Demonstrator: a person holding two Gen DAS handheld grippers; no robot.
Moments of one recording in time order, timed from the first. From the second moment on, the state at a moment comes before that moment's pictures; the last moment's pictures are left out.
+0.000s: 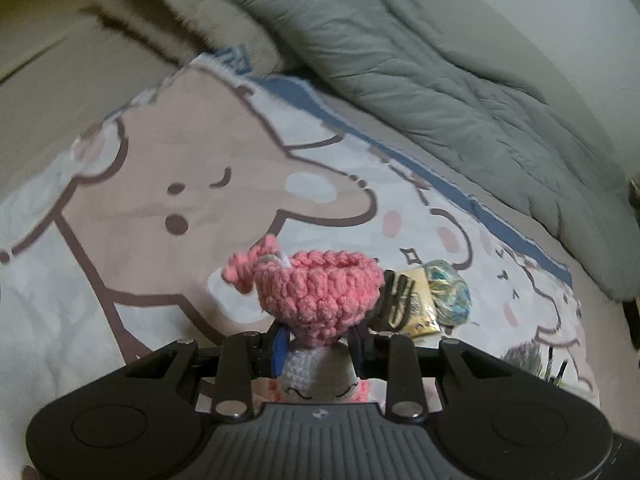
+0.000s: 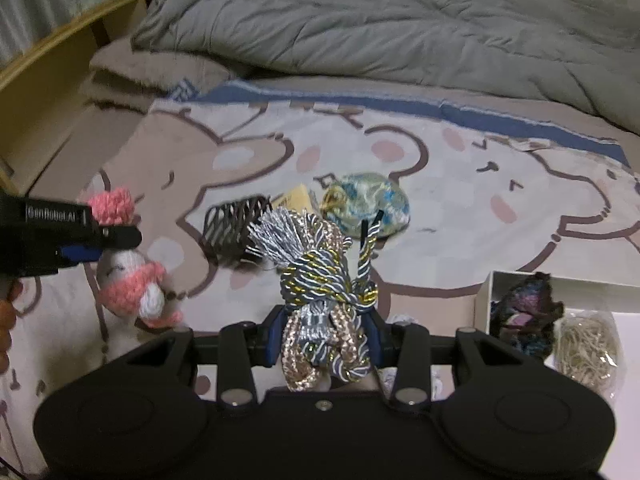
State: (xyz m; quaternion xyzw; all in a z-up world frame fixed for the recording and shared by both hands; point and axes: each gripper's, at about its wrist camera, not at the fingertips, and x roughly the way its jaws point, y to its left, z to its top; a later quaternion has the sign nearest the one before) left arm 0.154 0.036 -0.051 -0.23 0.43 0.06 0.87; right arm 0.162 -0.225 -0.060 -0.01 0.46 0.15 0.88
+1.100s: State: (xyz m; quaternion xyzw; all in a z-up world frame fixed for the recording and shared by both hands) left arm 0.106 -0.027 -0.003 -0.04 0.39 0.00 0.92; right arm 0.111 -0.237 -0.007 0.05 0.40 0.09 0.91
